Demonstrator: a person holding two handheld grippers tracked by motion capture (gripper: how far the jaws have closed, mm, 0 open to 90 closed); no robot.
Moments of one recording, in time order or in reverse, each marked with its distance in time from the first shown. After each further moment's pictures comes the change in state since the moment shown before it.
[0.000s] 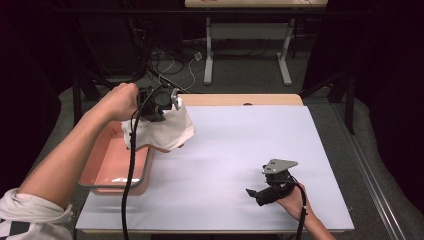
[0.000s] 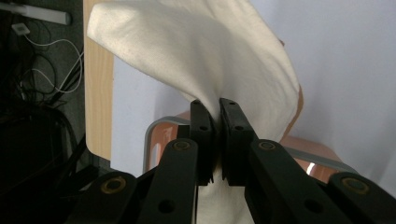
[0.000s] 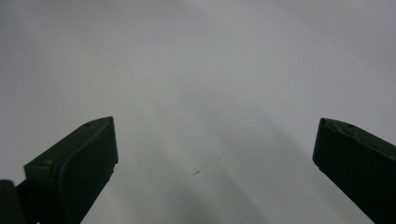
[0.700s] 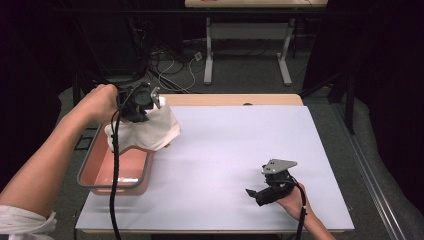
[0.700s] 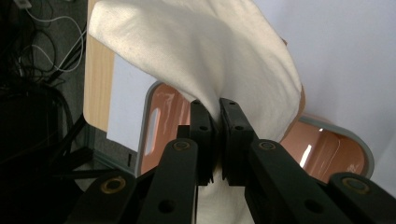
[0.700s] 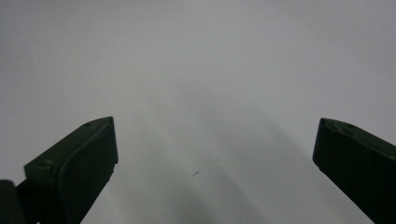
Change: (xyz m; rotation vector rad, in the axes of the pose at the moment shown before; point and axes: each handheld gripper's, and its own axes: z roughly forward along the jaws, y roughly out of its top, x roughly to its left) left arm 0.001 -0.043 -0.008 0.027 0.019 -0.067; right arm 0.001 0.001 0.001 0.005 0.003 -0.009
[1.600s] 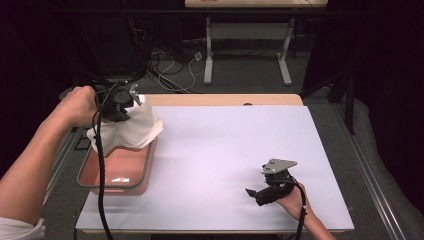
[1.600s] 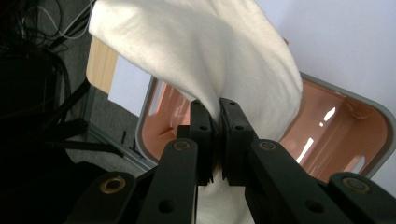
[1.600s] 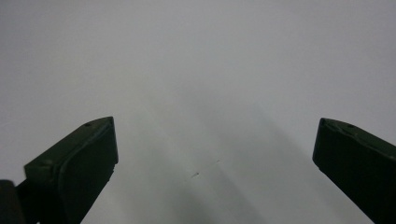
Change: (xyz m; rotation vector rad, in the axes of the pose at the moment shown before) left arm 0.009 -0.045 0.001 0.032 0.028 -0.142; right arm 0.000 0.001 0.000 0.003 -0.002 0.001
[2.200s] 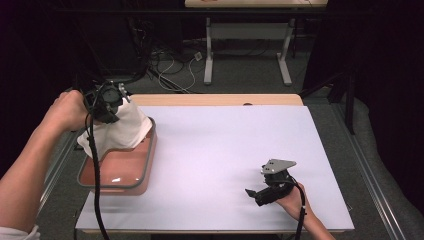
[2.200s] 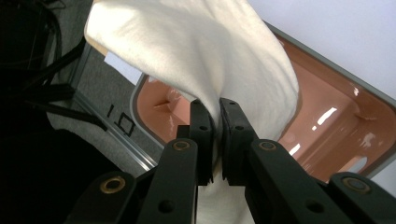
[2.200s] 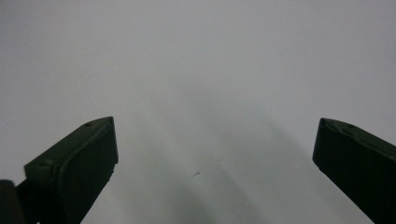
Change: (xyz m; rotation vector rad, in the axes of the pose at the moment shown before) left arm 0.007 -0.024 0.009 0.028 -0.009 -0.206; right arm 0.001 0.000 0.001 0.006 -0.002 -0.004
